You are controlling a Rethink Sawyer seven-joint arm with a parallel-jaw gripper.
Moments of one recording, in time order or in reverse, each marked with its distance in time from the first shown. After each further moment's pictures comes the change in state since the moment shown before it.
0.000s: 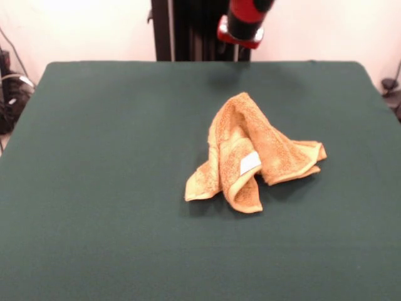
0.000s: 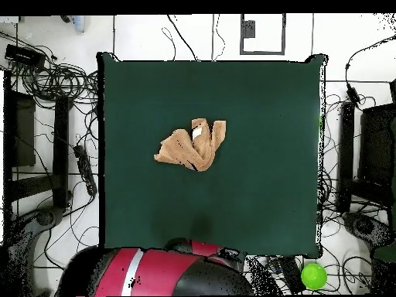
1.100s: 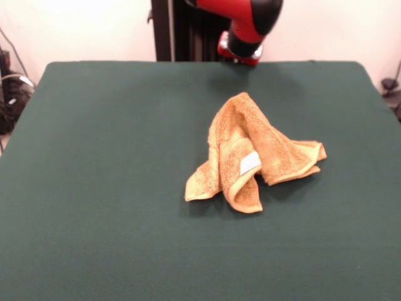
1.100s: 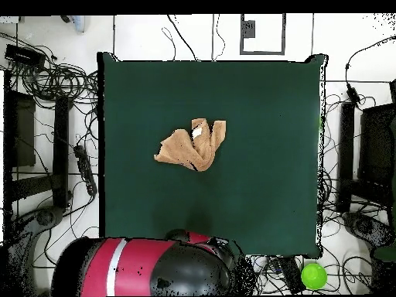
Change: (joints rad) arm 0.062 0.067 -0.028 -0.038 0.071 0.039 0.000
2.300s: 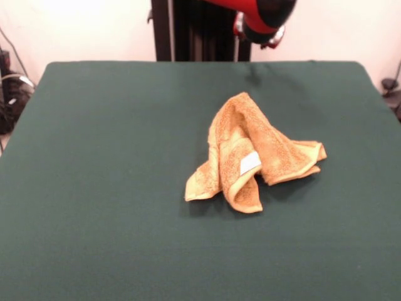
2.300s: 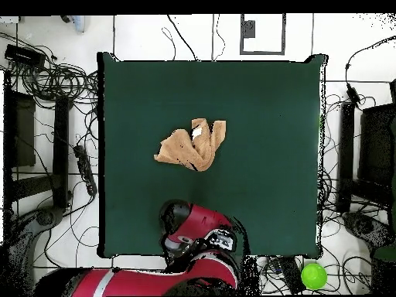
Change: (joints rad) arm 0.008 -0.183 -0.009 -0.115 0.067 0.544 0.000
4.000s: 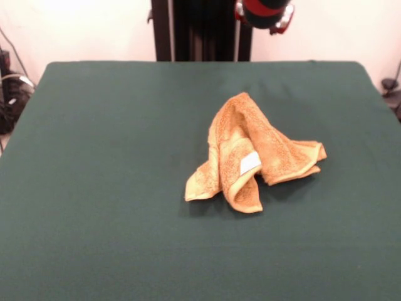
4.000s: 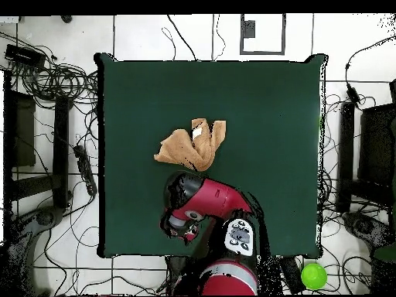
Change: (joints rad) arm -0.048 -0.118 -0.003 -0.134 -0.003 0.293 0.000
